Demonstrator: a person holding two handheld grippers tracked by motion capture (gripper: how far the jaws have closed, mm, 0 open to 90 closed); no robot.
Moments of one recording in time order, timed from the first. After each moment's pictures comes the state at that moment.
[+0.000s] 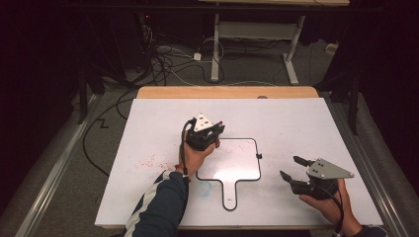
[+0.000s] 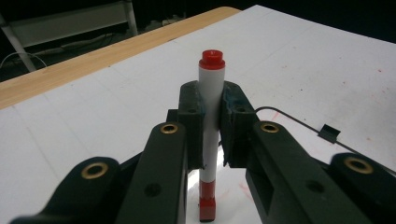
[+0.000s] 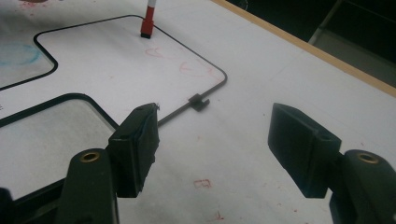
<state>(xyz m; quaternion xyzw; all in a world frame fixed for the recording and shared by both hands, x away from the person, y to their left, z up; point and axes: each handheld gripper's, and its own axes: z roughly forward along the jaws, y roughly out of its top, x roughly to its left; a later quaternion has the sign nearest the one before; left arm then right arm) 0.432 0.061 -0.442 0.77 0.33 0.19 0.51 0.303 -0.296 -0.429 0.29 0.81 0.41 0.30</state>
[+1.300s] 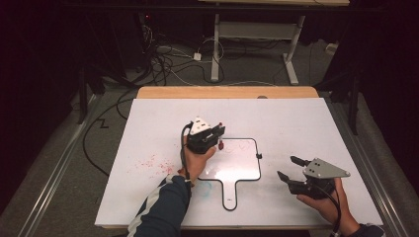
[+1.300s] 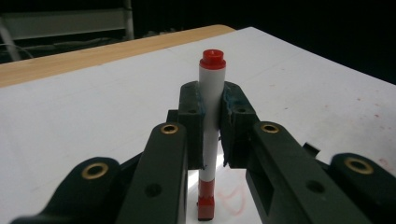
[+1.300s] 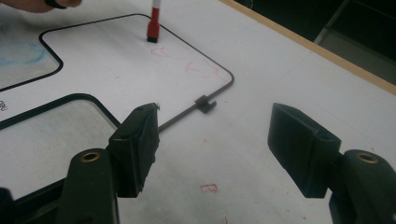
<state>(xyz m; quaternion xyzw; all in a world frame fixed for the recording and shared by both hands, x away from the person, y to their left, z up) 0.427 0.040 -0.449 0.74 0.35 0.16 0.55 0.305 -0.290 -0.430 0.29 0.82 0.41 0.29</state>
